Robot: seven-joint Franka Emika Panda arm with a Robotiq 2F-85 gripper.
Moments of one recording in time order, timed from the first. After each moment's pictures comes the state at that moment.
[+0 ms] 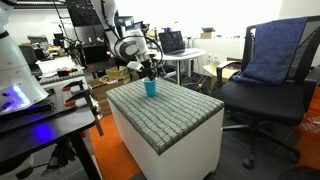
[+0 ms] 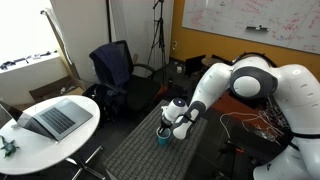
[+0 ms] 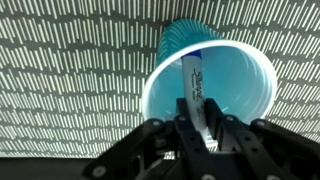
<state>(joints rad) -0.14 0.82 0.08 -2.08 -0.10 3.19 -0.05</state>
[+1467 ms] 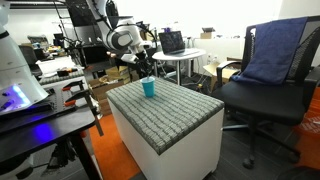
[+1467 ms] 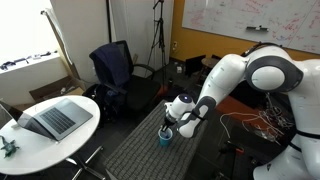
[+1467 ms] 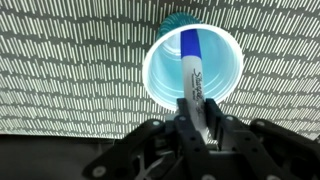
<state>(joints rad) -0.12 0.64 0.07 -2.25 -0.10 3.21 -0.05</state>
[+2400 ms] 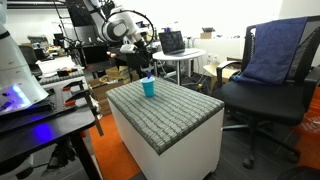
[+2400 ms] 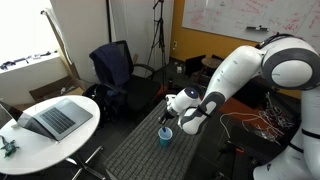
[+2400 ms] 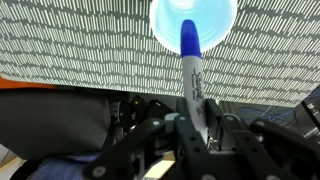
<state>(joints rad) -0.07 0.51 0.02 -2.33 -0.10 3.31 -0.05</state>
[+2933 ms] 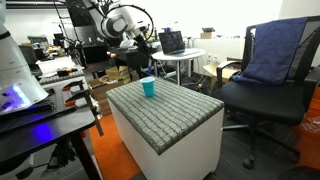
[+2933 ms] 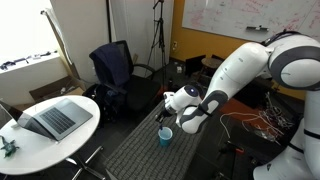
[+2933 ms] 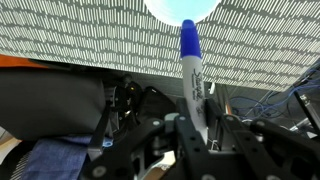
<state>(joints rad) -0.04 0.46 0.02 -2.33 -0.10 3.31 -0.05</state>
